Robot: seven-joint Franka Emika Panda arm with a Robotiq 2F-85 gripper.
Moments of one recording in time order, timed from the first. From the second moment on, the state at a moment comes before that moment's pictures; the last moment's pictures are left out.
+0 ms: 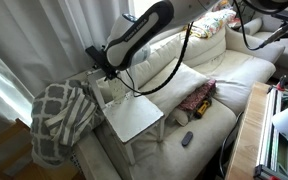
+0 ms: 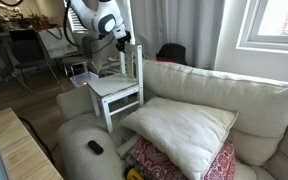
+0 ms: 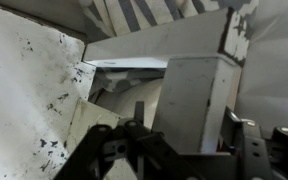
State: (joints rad) arm 0.31 0.91 0.02 -1.43 0.33 2.98 1.47
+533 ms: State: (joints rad) arm 0.29 0.94 0.07 -1.40 0.33 3.00 1.47
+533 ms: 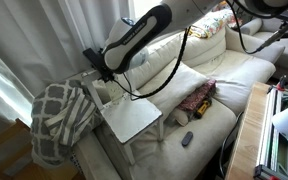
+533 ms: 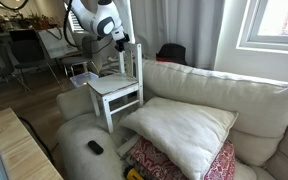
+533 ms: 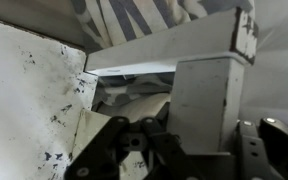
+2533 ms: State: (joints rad) arm 0.38 0.65 0.08 -1.46 -0.10 2.15 0.97
